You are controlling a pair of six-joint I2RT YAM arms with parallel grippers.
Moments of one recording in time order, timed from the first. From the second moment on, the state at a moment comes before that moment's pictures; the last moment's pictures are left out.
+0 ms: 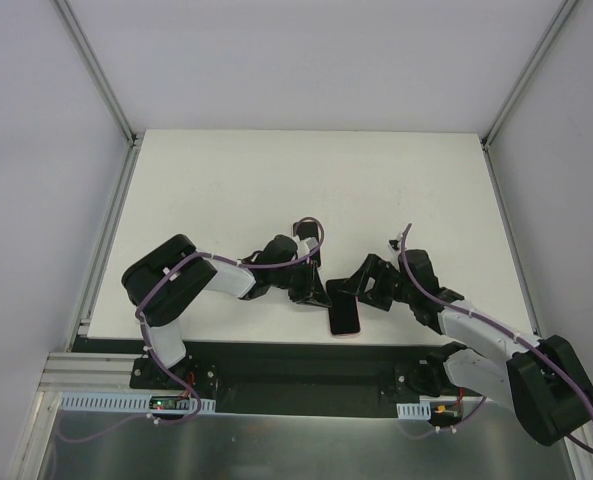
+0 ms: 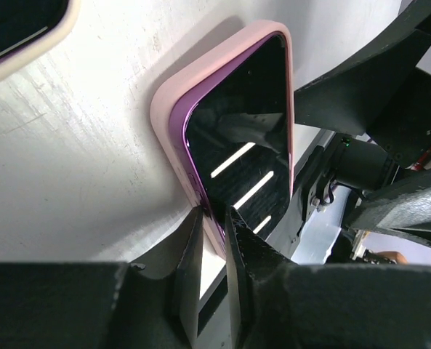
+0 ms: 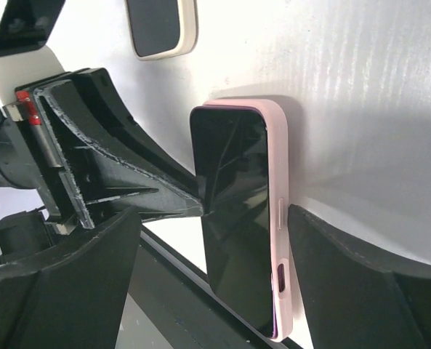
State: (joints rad) left arm -0.82 1.80 0.69 0.42 0.57 -0.97; right arm 0.49 1.04 0.29 0.07 -0.38 0.90
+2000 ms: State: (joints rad) left arm -0.73 0.95 0.62 -0.06 0.17 -0.70; right arm 0.44 0.96 0.50 -0.14 -0.78 0.61
